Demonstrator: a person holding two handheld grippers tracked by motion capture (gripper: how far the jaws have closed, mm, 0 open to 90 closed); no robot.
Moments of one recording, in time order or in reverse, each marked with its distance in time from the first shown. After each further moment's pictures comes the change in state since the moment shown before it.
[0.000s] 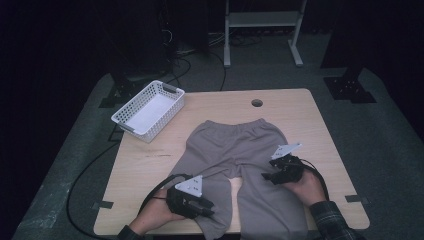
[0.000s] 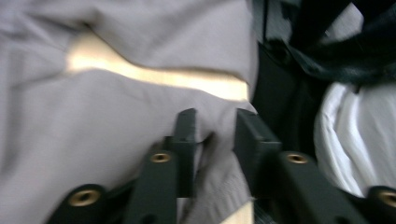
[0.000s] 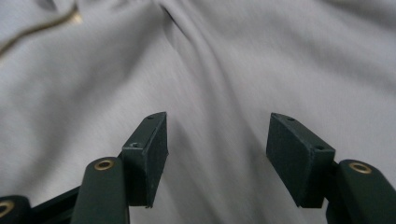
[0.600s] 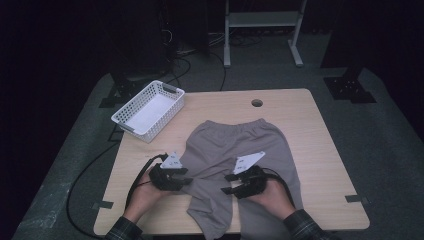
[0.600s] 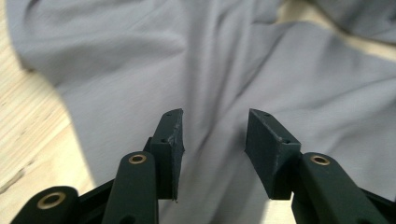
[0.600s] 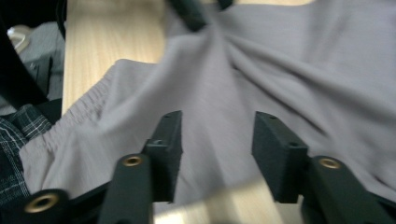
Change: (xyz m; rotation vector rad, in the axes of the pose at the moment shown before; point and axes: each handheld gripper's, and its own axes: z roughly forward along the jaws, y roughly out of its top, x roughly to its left) left arm 0.066 -0.046 -0.023 0.045 0.417 -0.191; right arm 0.102 0.068 0.021 -0.129 0.306 -0.177
